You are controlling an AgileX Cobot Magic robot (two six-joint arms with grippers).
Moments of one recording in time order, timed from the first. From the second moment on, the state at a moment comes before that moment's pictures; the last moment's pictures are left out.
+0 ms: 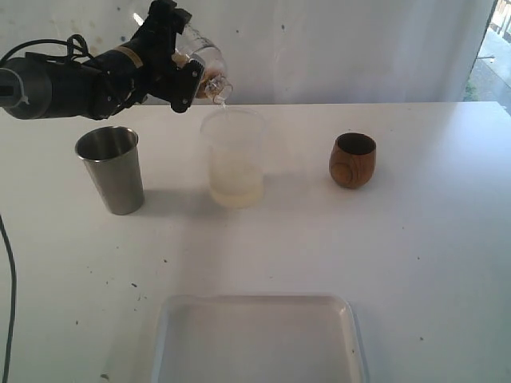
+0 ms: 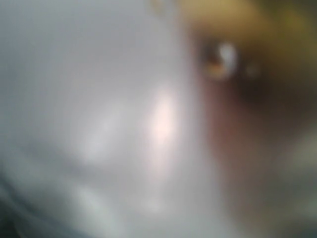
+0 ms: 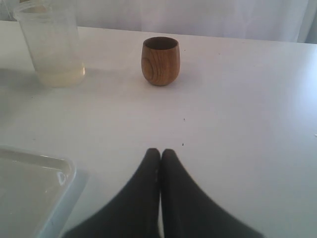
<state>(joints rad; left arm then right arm) -0.33 2.19 -1.62 0.08 -0.39 1.88 0.07 0.01 -0.01 0.10 0.34 -0.07</state>
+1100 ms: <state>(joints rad) -0.33 2.19 -1.62 0.21 -0.44 1.88 0.07 0.01 -0.01 0.10 0.34 -0.07</state>
